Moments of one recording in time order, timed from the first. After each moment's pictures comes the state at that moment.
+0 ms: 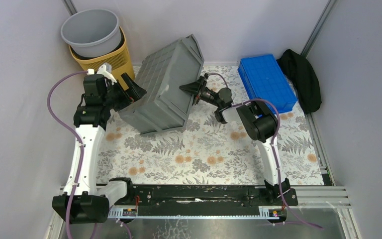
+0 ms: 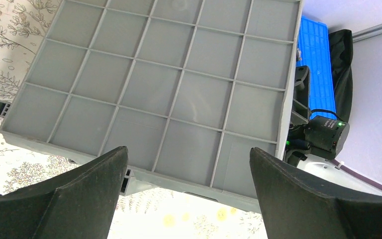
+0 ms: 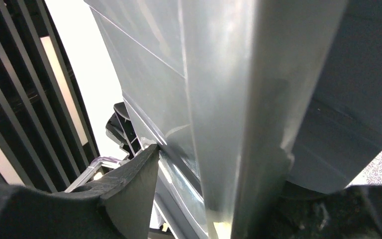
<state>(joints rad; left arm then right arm) 0.06 1.10 1.23 -0.65 0.34 -0.52 0.52 2.31 1.29 1.44 -0.71 1.96</state>
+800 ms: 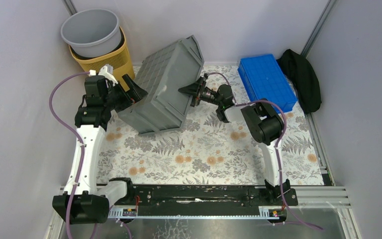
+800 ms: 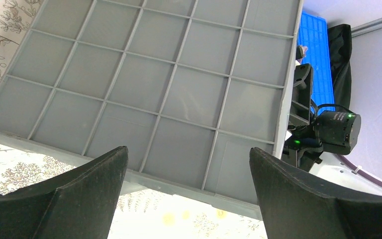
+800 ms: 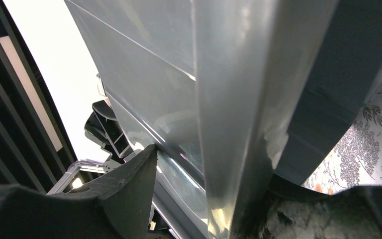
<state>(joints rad) 0.06 1.09 1.20 -0.63 0.36 -0.52 0.51 2.22 1.25 1.23 -0.77 1.83</state>
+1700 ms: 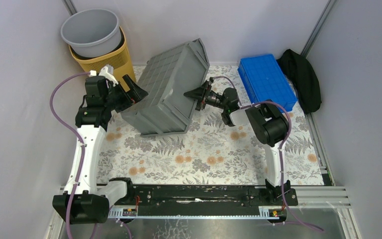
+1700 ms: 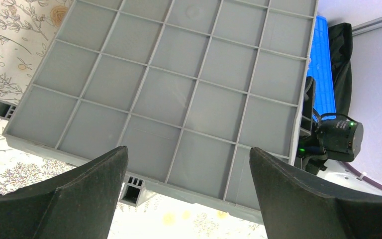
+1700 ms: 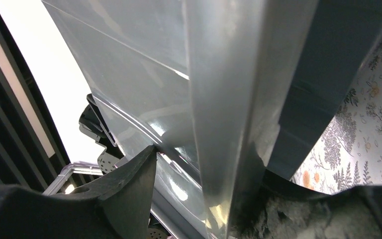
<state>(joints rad) 0.06 1.09 1.19 -0.62 0.36 -0.52 0.48 2.16 1.11 1.26 -0.78 1.79</state>
